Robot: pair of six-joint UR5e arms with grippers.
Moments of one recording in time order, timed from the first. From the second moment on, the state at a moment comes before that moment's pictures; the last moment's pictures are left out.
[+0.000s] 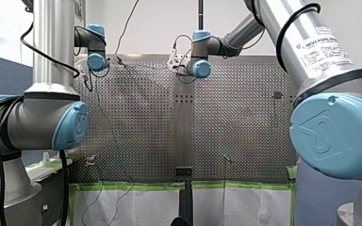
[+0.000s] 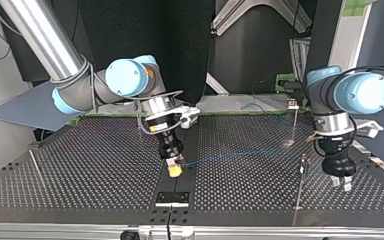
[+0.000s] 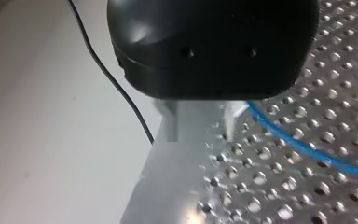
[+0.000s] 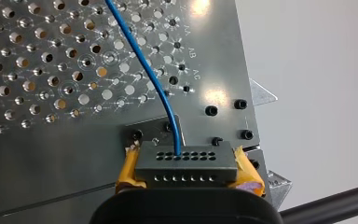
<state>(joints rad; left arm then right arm) 0.13 -1.62 -1.71 -2.72 -1.68 -1.90 2.28 -1.05 1.19 -0.40 1.54 1.73</state>
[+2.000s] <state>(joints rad) 0.10 -1.39 -1.85 -3.03 -1.61 -1.79 2.28 -1.05 1.19 -0.38 1.55 1.72</state>
